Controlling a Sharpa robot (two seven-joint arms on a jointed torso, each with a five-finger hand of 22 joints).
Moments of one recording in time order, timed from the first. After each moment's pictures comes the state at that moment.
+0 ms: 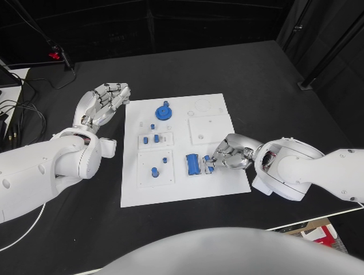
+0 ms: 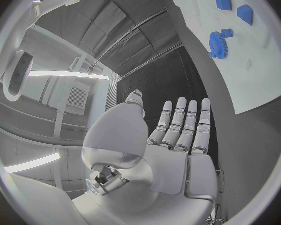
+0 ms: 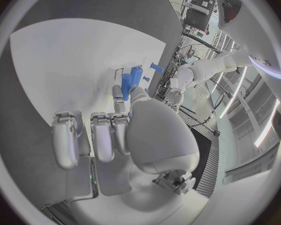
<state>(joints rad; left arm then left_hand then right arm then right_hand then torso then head) 1.23 -0.66 -0.24 1.32 -0.15 -0.51 0.68 1.24 0.09 -0.12 0.29 0.33 0.42 0.15 0.61 0.07 0.56 0.24 0.58 0.07 0.34 0.23 0.76 0.11 0.12 0.54 0.29 0.07 0.62 1.03 -1.19 -0.11 2.00 -1.09 -0.44 -0.39 1.40 0.04 0.01 0.29 0.34 1.10 0.11 0.20 0.11 1.47 0.04 1.57 1.31 1.46 -0.01 1.57 1.31 0.01 1.46 0.10 1.57 1.31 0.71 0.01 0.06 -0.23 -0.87</state>
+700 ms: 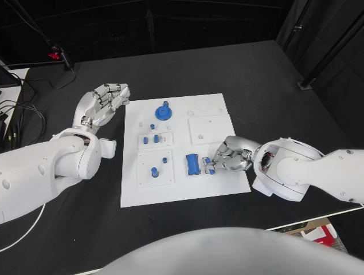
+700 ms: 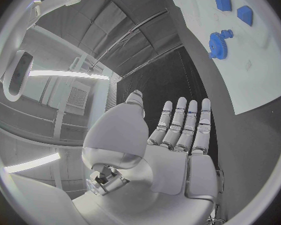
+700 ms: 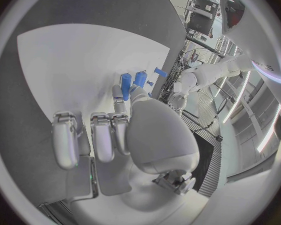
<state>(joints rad) 1.22 -0.66 -0.24 1.32 -0.15 -0.50 0.68 1.24 0.09 -0.12 0.29 0.33 0.42 0.15 0.61 0.07 0.56 0.24 0.58 0.07 0.34 0.23 0.76 0.11 0.12 0.54 0.29 0.07 0.62 1.03 -1.19 -0.11 2.00 -1.13 -0.41 -0.45 1.40 0.04 0.01 0.28 0.34 1.10 0.11 0.20 0.11 1.47 0.04 1.57 1.31 1.46 -0.01 1.57 1.31 0.01 1.46 0.10 1.57 1.31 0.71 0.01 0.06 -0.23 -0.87</state>
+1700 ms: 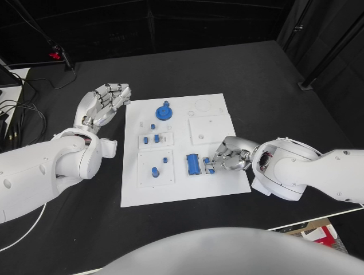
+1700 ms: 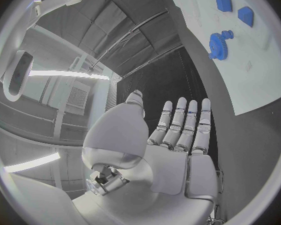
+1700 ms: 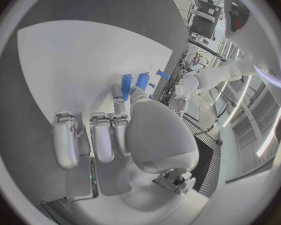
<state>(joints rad) 1.22 -0.66 -0.24 1.32 -0.15 -0.50 0.68 1.24 0.09 -0.12 0.29 0.33 0.42 0.15 0.61 0.07 0.55 0.24 0.58 0.07 0.34 0.23 0.76 0.11 0.12 0.54 0.29 0.07 0.62 1.03 -1.17 -0.11 1.99 -1.16 -0.39 -0.47 1.37 0.06 -0.04 0.29 0.31 1.10 0.11 0.20 0.12 1.47 0.04 1.57 1.31 1.46 -0.01 1.57 1.31 0.01 1.46 0.10 1.57 1.31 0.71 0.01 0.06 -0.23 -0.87</state>
